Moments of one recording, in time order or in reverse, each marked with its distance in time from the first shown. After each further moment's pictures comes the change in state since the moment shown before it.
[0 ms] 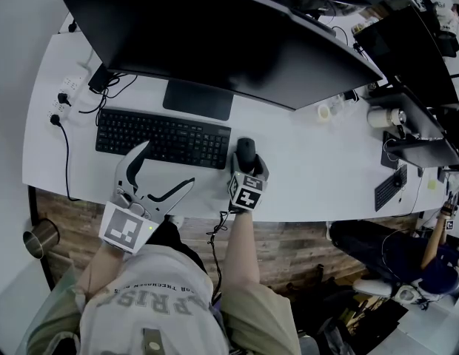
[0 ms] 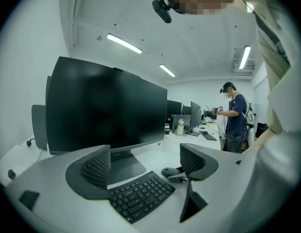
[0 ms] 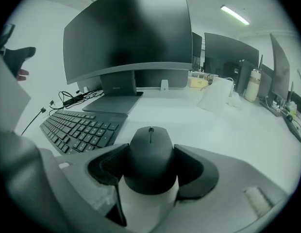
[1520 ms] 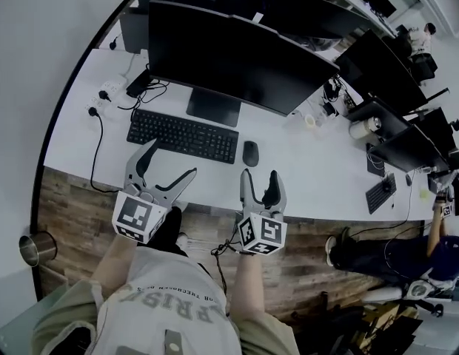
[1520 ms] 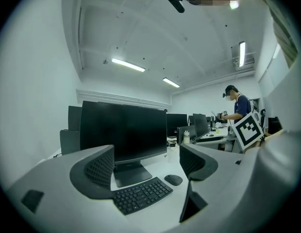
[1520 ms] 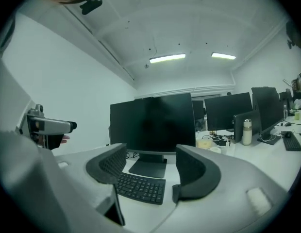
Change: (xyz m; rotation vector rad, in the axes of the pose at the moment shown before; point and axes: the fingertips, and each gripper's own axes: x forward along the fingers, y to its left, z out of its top) left arm -0.129 -0.027 0.023 0.068 -0.123 0.158; right arm -0.277 0.084 0.109 0.002 -0.623 0.150
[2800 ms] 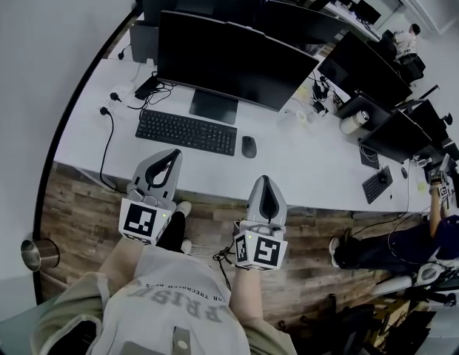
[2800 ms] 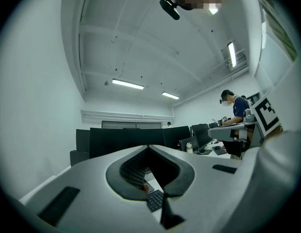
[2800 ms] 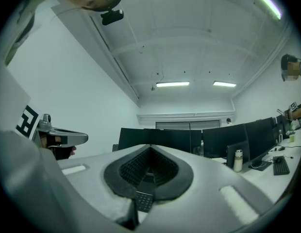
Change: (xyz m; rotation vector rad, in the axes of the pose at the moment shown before) left arm -0.083 -0.041 0.049 0.077 -0.212 0.064; right arm -0.123 0.058 0.079 -0.138 -0.251 -0.018
